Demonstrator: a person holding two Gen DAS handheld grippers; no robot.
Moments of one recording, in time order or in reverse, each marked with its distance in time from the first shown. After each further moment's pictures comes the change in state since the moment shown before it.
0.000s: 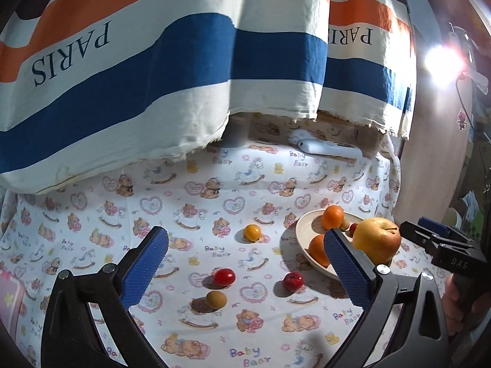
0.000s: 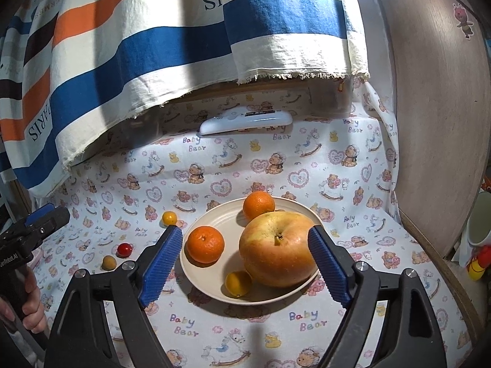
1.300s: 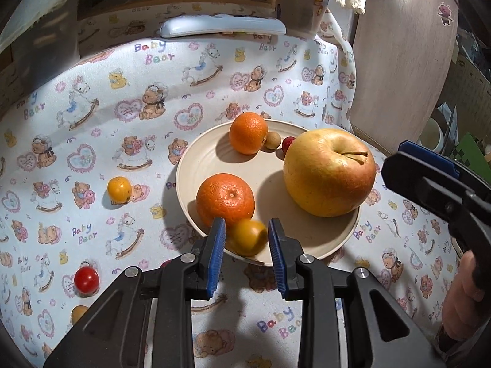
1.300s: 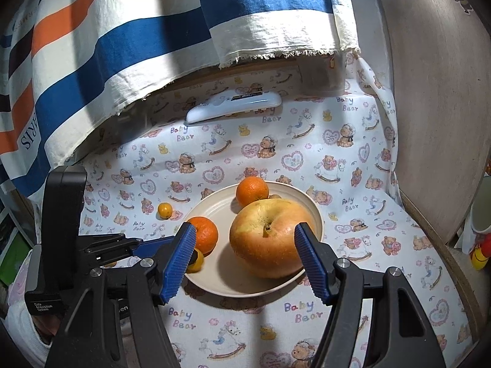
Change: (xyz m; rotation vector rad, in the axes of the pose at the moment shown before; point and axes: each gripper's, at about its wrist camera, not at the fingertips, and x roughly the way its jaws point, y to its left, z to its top) left arm 0.122 -0.112 -0.021 0.219 0.465 -0.254; right arm 0.010 -0.017 0.006 0.062 0.100 0.015
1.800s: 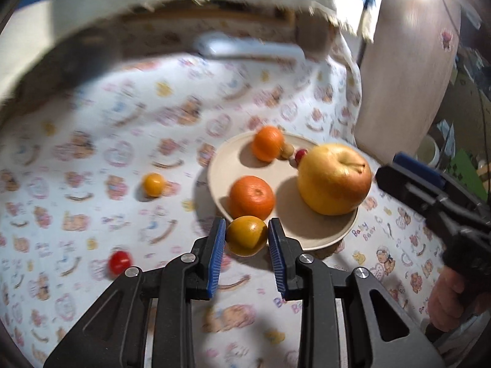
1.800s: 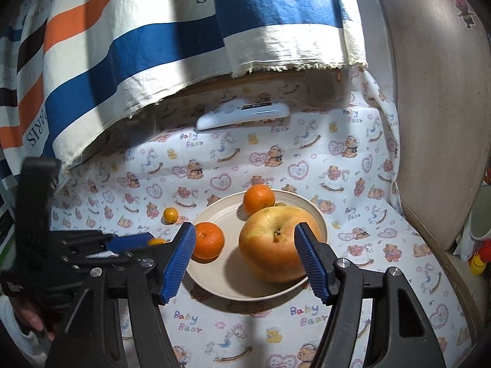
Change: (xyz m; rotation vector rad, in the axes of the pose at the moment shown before) left arm -0.032 0.019 -0.004 -0.046 -0.022 0.010; right arm -0.006 0.009 -0.001 -0.020 -0.045 0.000
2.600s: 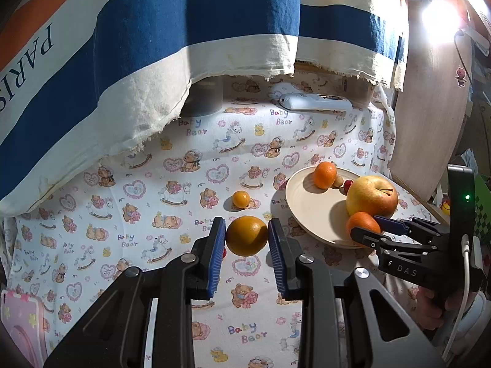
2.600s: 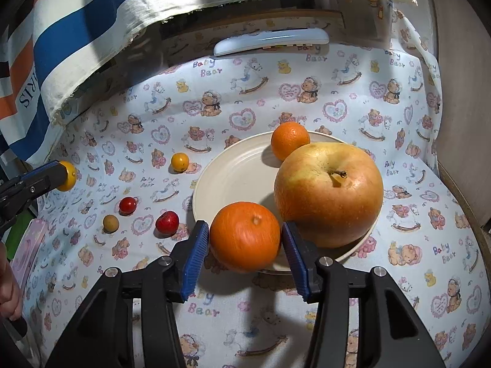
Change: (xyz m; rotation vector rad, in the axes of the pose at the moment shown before) left arm -0.095 0.044 -0.025 -0.082 -0.186 0.219; right arm 0.057 0.024 -0.029 -0.027 0.227 0.067
